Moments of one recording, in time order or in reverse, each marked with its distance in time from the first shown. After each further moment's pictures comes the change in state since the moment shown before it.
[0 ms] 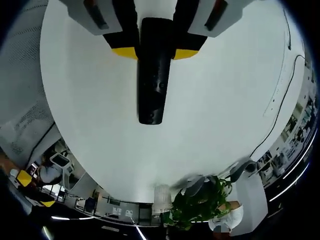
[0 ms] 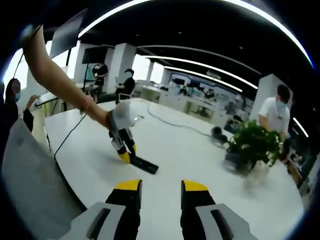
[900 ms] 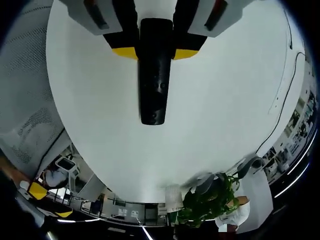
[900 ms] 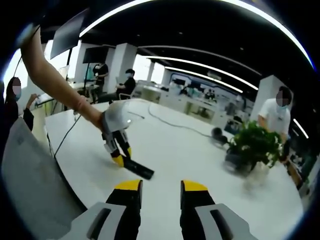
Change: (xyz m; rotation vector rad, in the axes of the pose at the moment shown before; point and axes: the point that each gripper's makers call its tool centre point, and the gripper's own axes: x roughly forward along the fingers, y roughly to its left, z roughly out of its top) left arm -0.004 -0.027 -0.006 0.036 -0.001 -0.025; right arm 0.000 0.001 0.001 -0.007 -0.003 0.001
